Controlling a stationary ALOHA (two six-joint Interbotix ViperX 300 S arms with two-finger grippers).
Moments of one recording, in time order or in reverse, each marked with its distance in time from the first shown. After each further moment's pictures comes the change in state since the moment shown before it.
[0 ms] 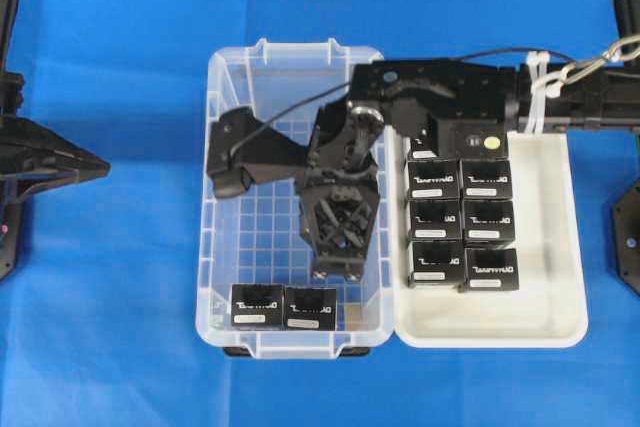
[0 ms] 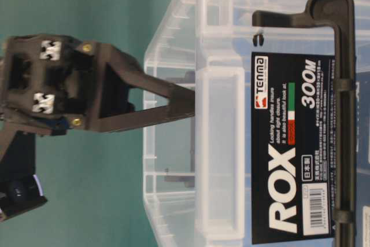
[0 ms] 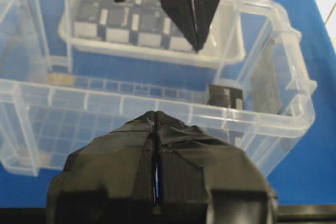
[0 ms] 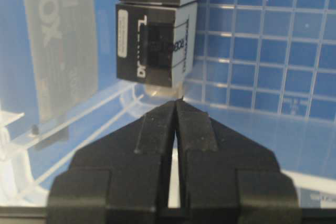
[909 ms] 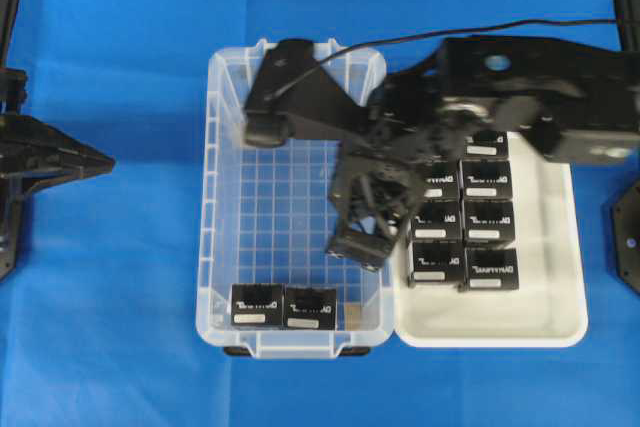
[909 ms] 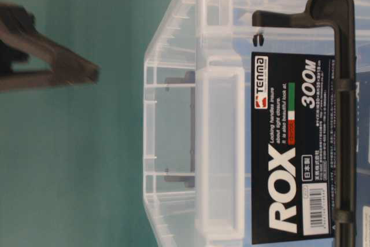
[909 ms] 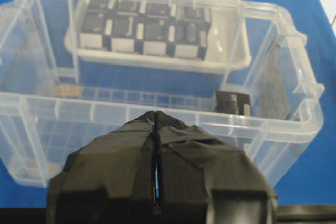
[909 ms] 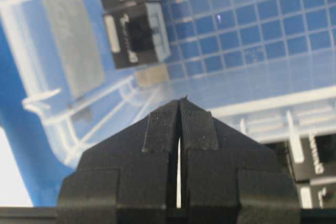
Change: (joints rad) left arm 0.014 0.017 0.000 0.000 -0.032 0.028; right arm 0.054 -0.183 -0.049 -0.245 0.061 0.422
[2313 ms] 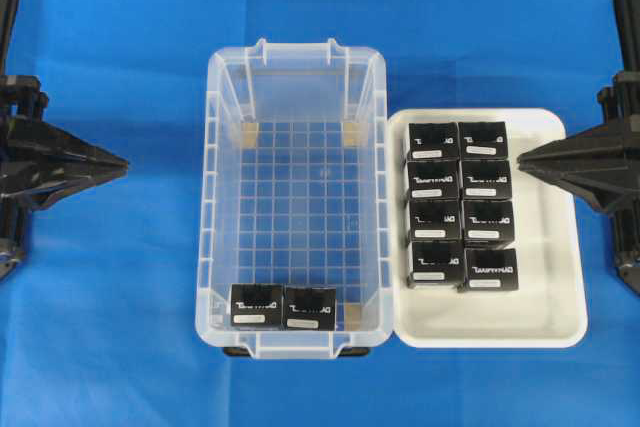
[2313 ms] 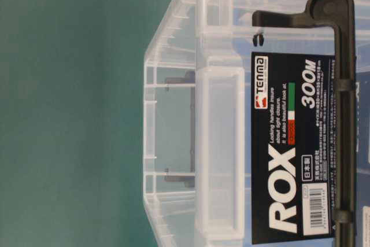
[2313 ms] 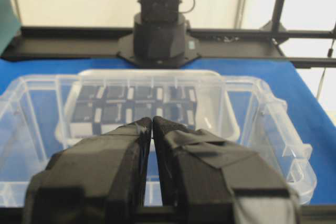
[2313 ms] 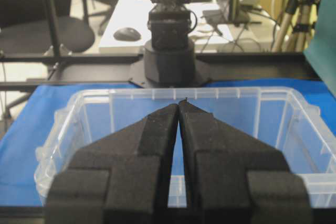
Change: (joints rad) left arm -0.046 0.071 0.106 -0.012 -0.460 0.104; right arm 0.035 -1.049 1.244 -0.181 -1.520 -0.173
